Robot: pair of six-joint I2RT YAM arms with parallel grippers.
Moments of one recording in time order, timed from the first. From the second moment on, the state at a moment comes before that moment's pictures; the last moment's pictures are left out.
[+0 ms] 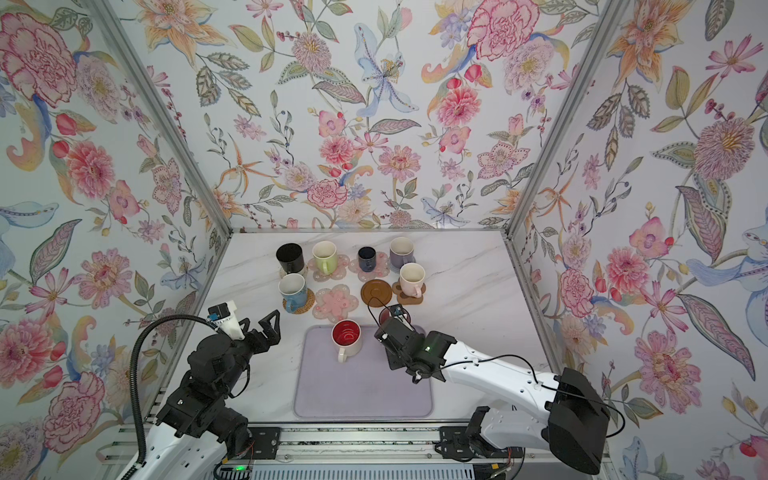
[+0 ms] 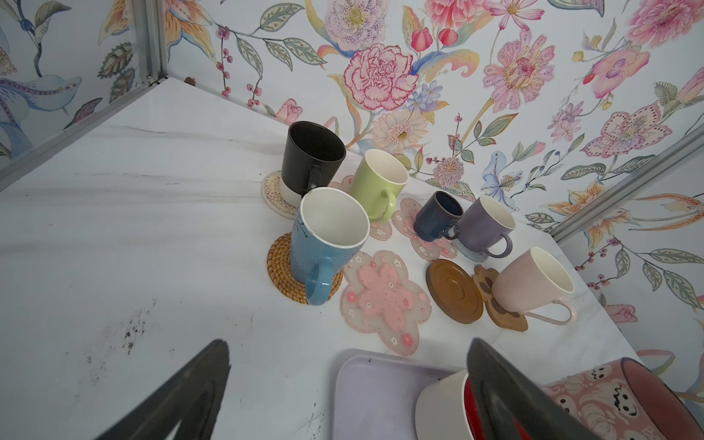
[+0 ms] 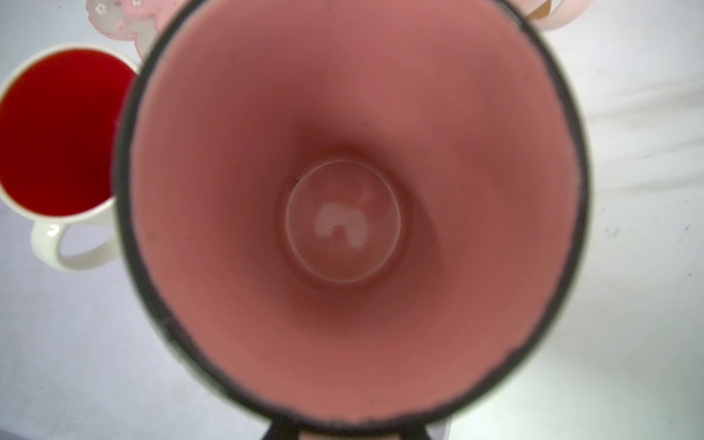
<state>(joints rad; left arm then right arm) -0.41 0.38 0.40 -0.31 -0.27 -0.51 0.99 1.24 0.85 -0.68 0.35 0.58</state>
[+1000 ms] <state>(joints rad) -0.41 0.27 0.39 -0.41 -0.30 -0.52 0.78 1.71 1.22 -0.53 0.29 0.35</state>
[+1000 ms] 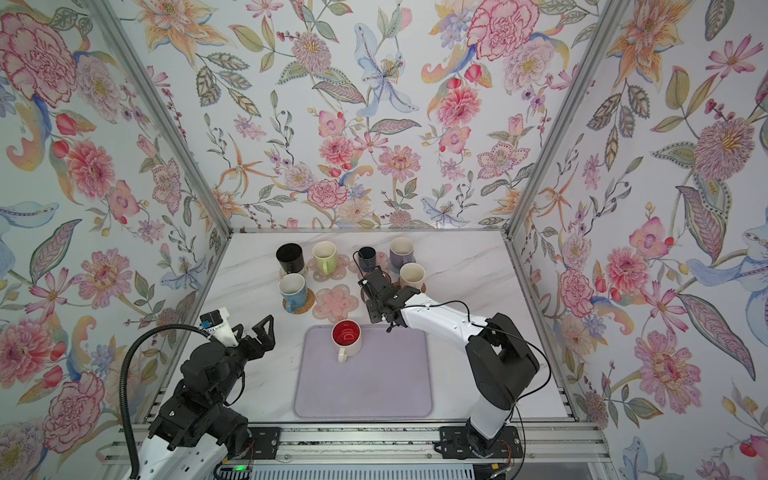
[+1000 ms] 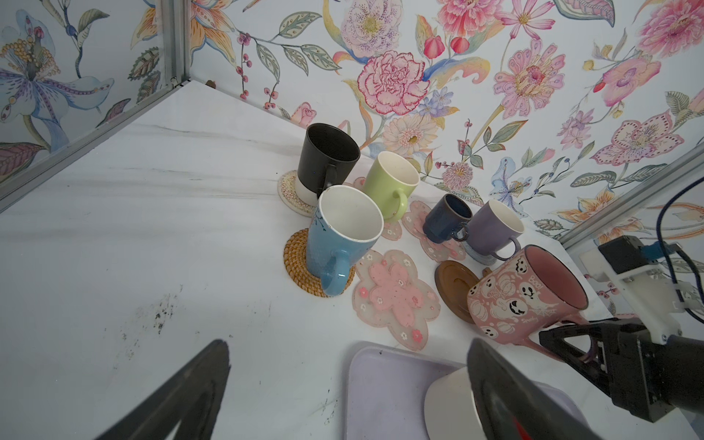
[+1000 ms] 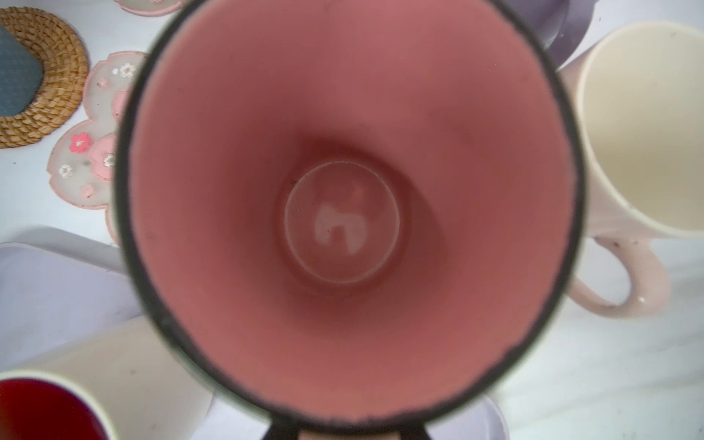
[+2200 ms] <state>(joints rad) -0.41 0.26 0.40 -0.44 -0.32 -0.52 0.72 1.85 1.31 -0.46 0.27 0.30</state>
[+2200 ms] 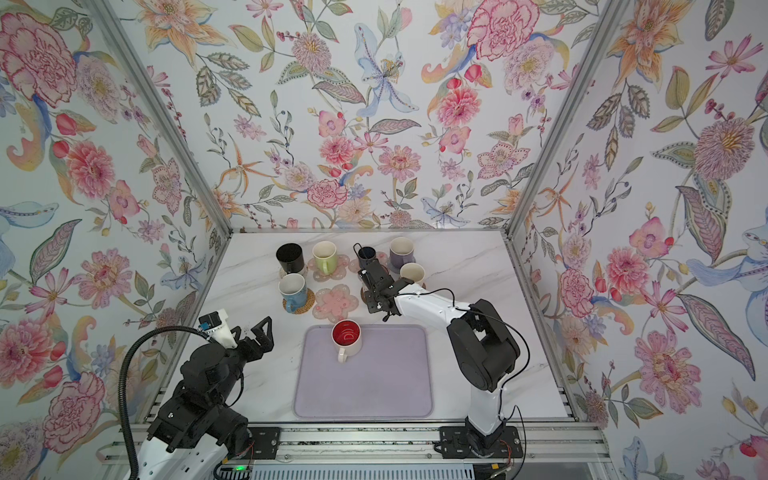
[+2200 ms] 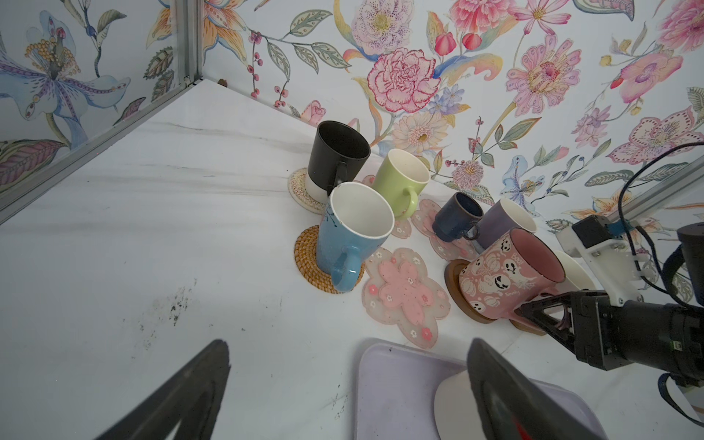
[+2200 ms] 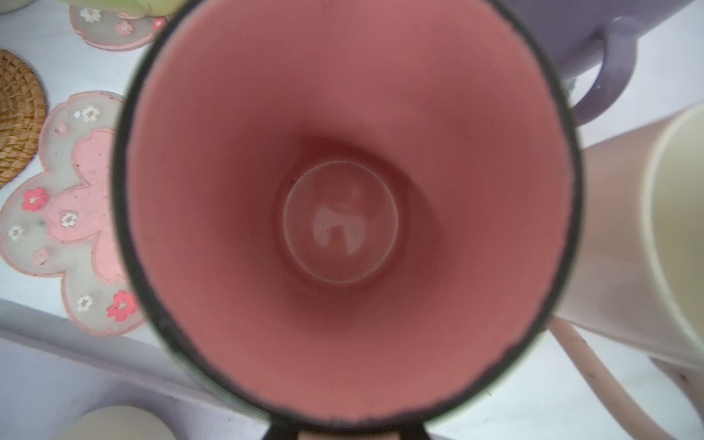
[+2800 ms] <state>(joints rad) -0.41 0.26 0.40 -0.44 -0.33 -0.52 0.72 1.86 1.32 -0.46 0.27 0.30</state>
